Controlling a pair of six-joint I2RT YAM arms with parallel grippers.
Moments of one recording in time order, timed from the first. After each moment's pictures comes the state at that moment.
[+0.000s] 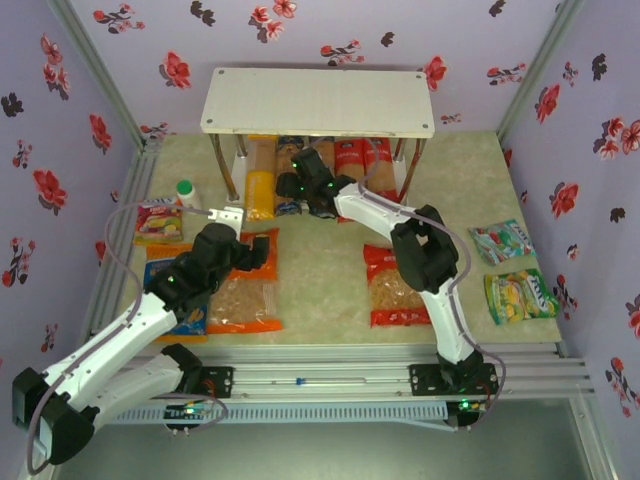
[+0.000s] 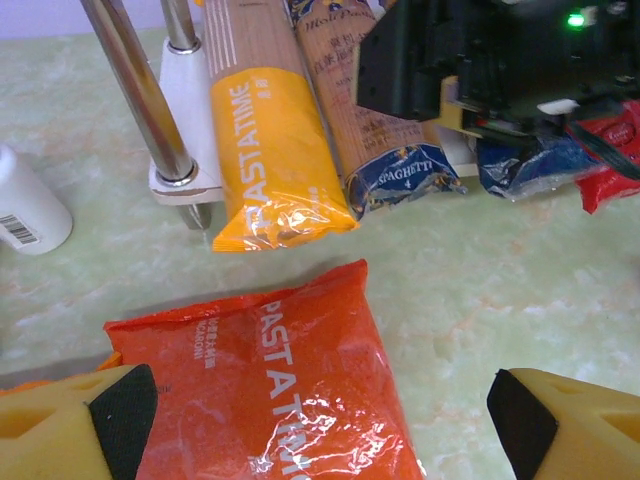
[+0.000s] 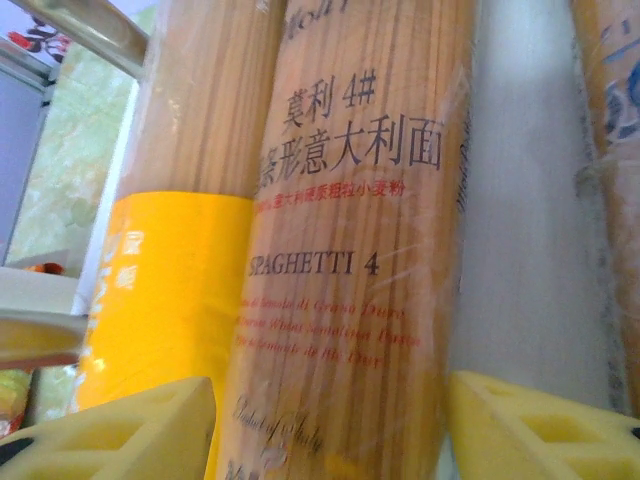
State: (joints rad) left arm -0.68 0.90 0.72 -0.40 -0.37 -0.27; right arm 0.71 2.18 1.76 -0.27 0.02 0.70
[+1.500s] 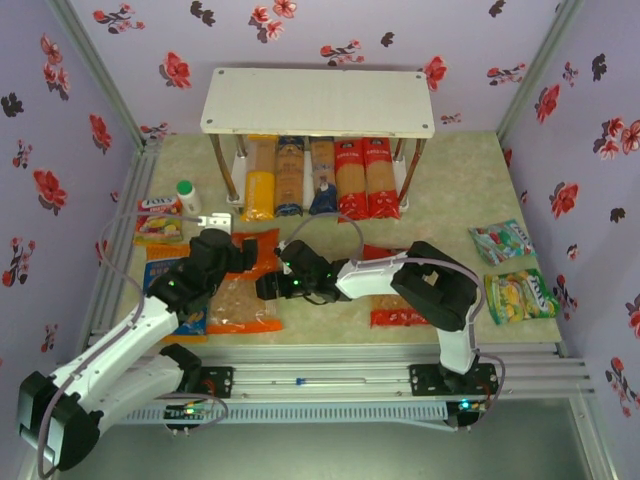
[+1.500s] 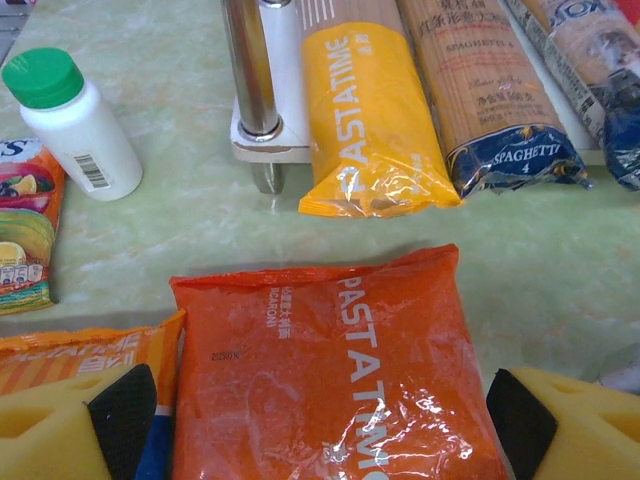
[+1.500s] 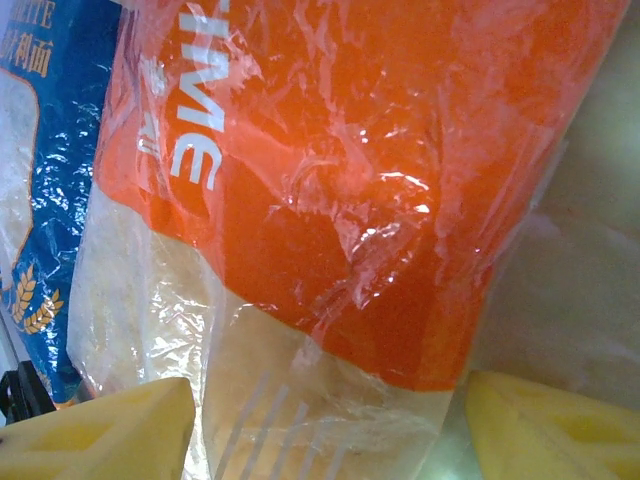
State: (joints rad) left arm -0.60 0.89 0.62 -0.35 -0.42 -0.31; right arm 1.05 1.93 1.03 0.16 -0.25 0.80
